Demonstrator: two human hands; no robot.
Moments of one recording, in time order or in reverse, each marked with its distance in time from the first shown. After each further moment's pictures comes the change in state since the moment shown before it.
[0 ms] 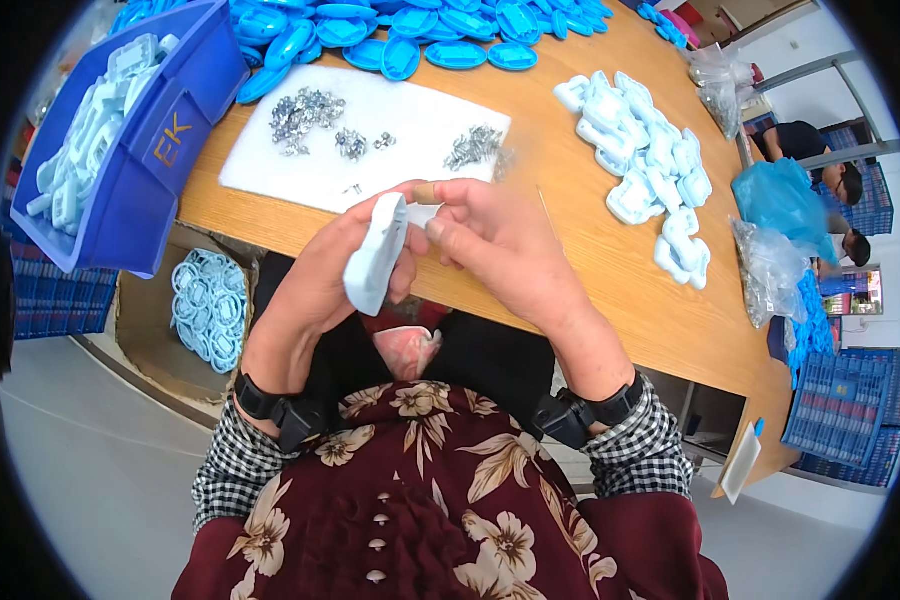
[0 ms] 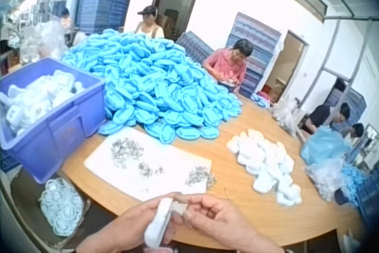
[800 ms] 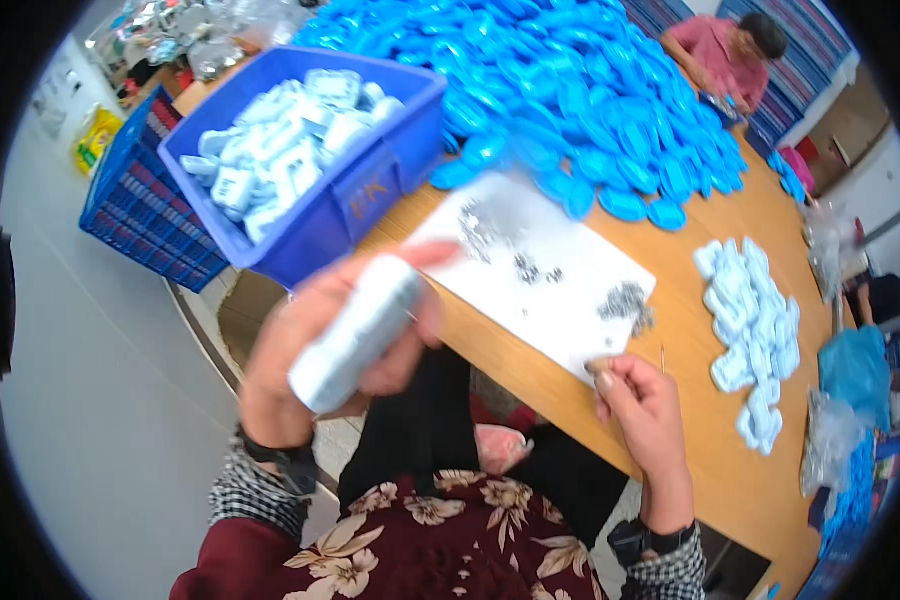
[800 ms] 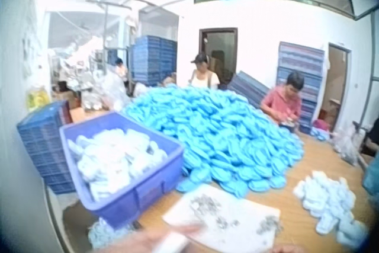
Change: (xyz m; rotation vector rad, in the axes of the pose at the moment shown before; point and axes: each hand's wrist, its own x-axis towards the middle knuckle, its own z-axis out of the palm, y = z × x) left_hand -0.089 0.129 0.034 0.181 0.181 0.227; right_hand -0.011 0.006 -0.013 0.037 0.053 0.032
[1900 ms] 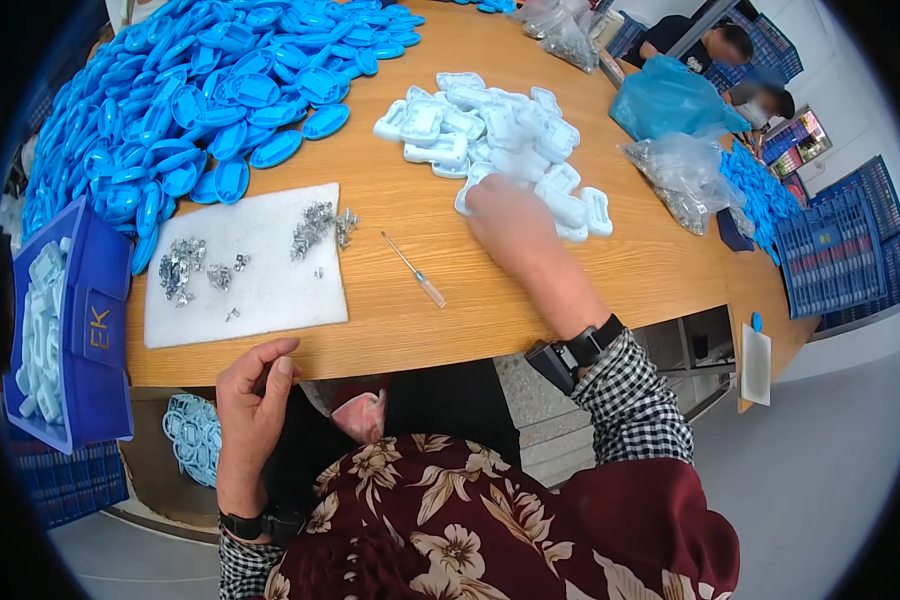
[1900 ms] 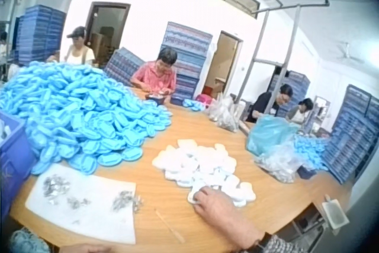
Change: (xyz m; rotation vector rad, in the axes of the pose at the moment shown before) left_hand 0.040 -0.150 0.028 0.999 -0.051 0.220; right_hand -0.016 0.053 -0.156 -1.298 0.527 -0.141
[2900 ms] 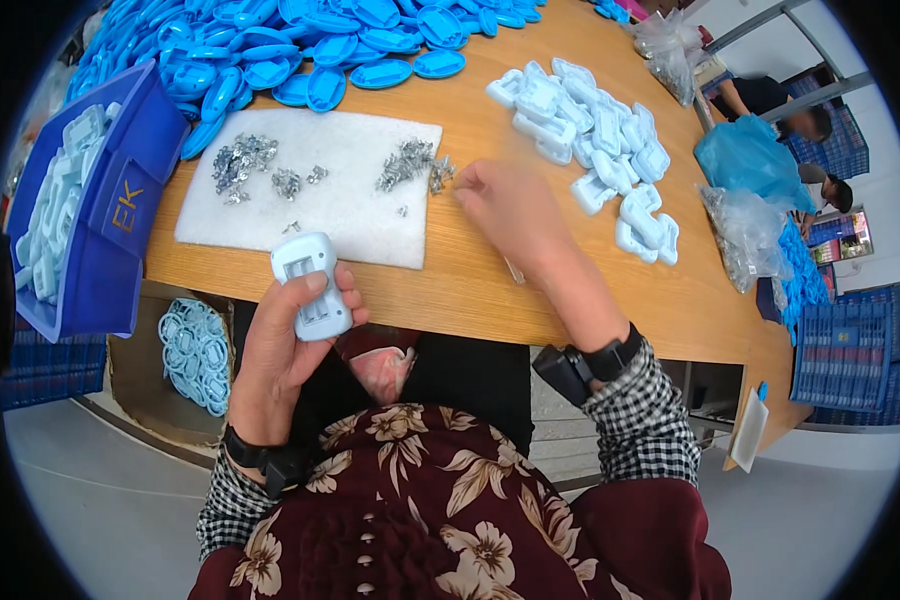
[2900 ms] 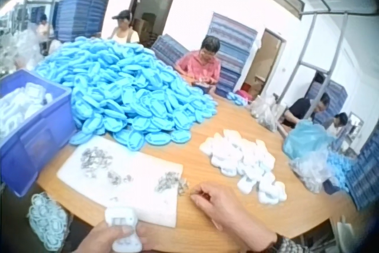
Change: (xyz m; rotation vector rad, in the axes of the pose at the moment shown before) left_hand 0.004 -0.018 0.002 -1.229 0.005 -0.512; right_hand 0.028 -0.108 0.002 0.487 -0.224 0.028
